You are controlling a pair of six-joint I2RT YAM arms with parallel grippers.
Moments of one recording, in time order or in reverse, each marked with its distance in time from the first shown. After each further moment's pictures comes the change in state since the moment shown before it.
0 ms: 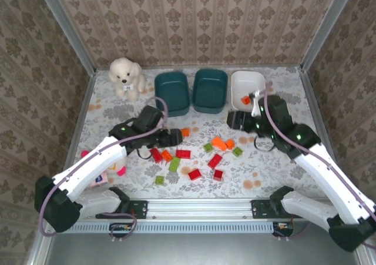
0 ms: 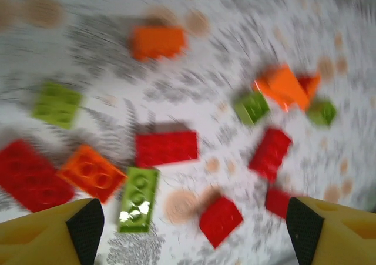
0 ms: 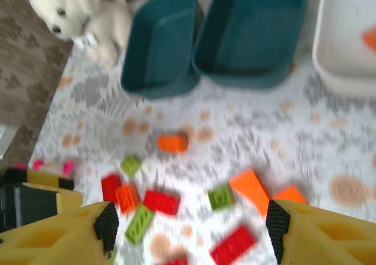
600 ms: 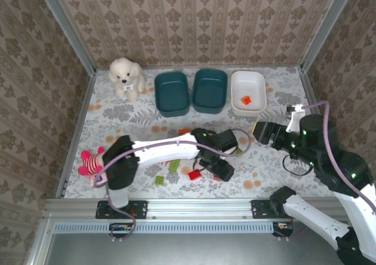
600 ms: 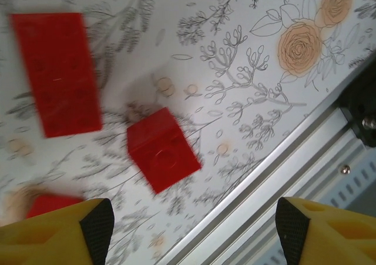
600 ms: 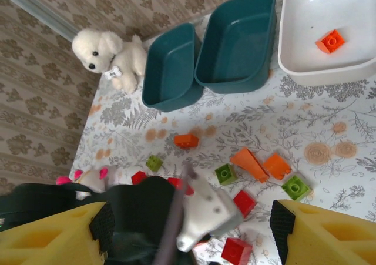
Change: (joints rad) left arm -0.497 0.701 0.513 -0.160 0.027 0.116; right arm 0.007 -0.222 0.230 -0.320 0.081 0.106
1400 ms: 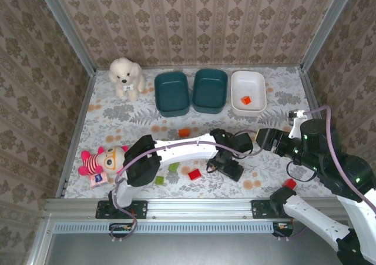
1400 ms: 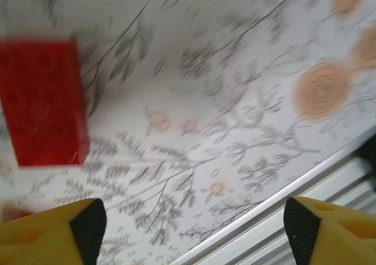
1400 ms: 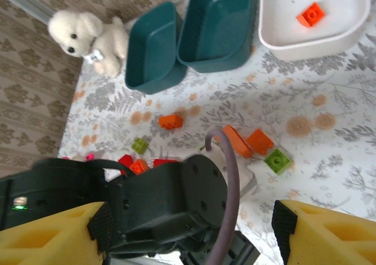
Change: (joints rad) left arm -0.031 0.182 0.257 -0.108 -0.079 -0.086; right arm 0.000 -0.006 0.008 -0.118 0.008 0.013
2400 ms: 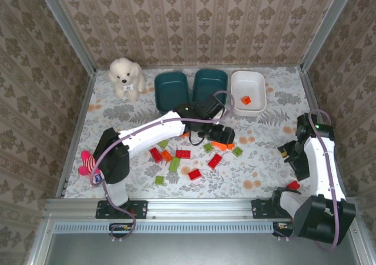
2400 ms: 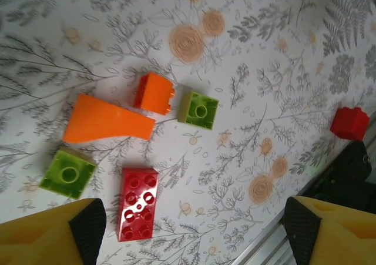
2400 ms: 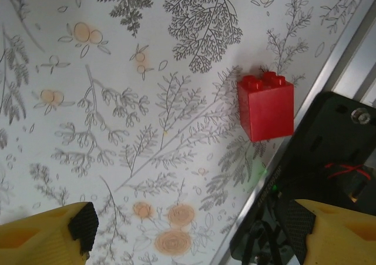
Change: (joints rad) left arm 0.293 -0.267 -0.198 0.292 0.135 0.046; right arm -0.813 0.382 -0.422 -0.156 0.039 0.275
